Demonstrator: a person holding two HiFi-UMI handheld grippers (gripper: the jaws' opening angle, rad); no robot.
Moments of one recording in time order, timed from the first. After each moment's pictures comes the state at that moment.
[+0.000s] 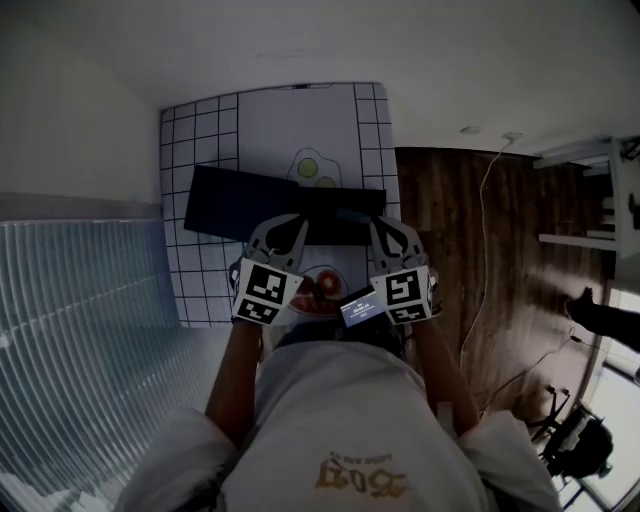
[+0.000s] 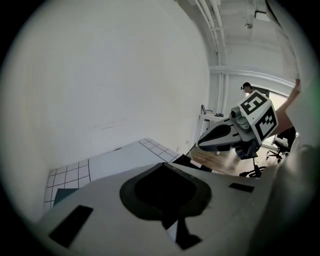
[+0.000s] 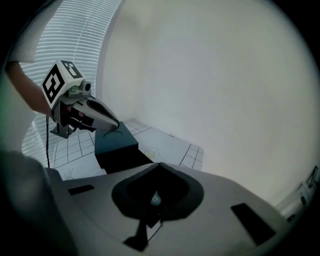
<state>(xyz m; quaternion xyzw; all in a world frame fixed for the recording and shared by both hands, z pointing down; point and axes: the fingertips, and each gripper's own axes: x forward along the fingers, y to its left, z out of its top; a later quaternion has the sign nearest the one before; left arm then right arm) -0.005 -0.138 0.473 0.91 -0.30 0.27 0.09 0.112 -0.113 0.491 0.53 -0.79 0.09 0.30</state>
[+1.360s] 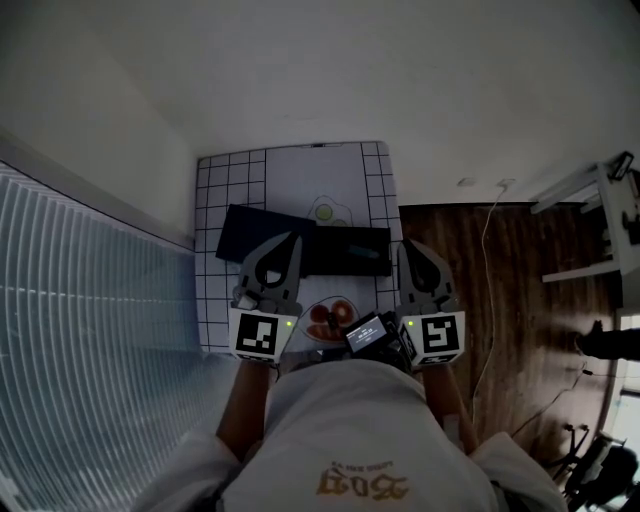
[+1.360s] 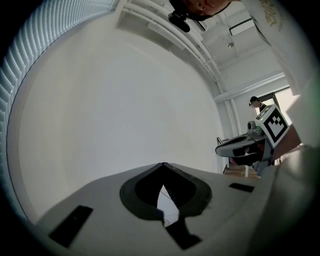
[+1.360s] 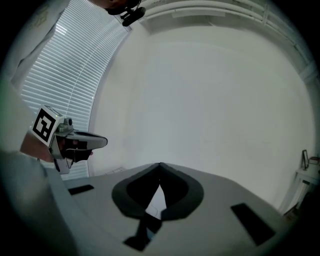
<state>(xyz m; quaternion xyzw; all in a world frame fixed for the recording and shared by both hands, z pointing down) -0.048 -0.124 0.297 0.91 -0.41 0.05 -0.04 0.116 -0.085 0.314 0.62 -0.78 -0.01 0.08</state>
